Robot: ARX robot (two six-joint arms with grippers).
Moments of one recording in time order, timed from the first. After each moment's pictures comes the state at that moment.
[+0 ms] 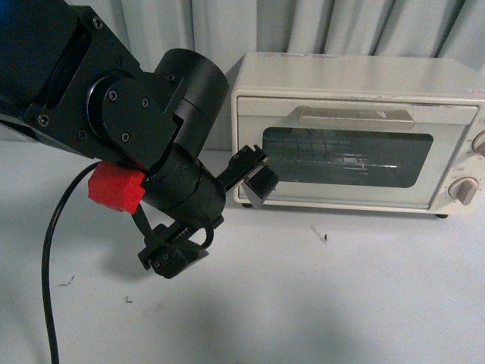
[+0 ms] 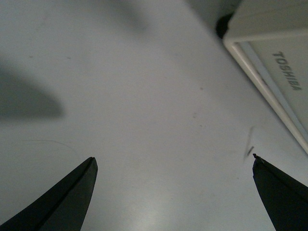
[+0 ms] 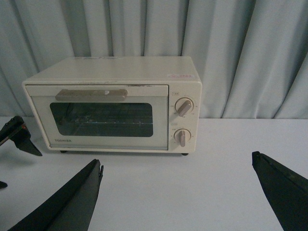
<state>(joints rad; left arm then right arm) -0.43 2.14 1.27 -0.09 0.05 -1.05 0.00 0.00 0.01 0.00 0.00 -0.01</state>
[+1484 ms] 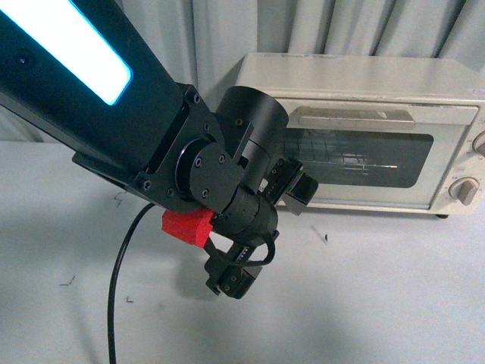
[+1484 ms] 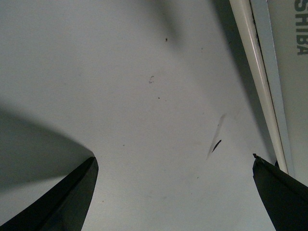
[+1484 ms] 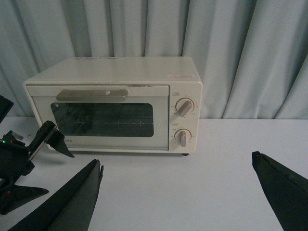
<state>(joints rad) -0.54 2.28 1.34 0.06 0.05 -1.35 0.00 0.00 0.01 0.00 0.00 -0.01</state>
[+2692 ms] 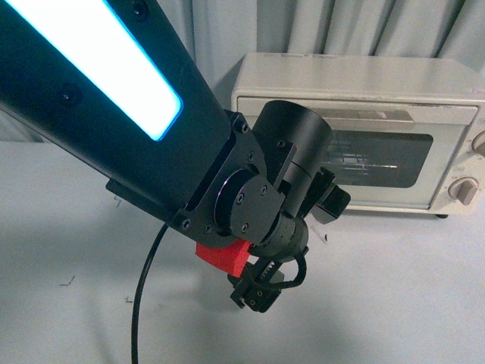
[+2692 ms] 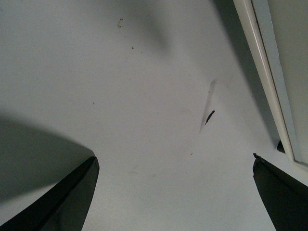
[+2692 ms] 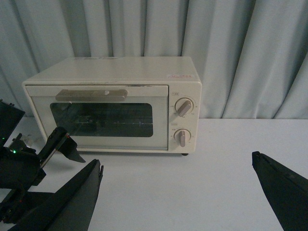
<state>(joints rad) -0.63 2.28 1.32 0.12 -0.02 -1.35 0.00 0.00 0.01 0.00 0.00 -0.01</state>
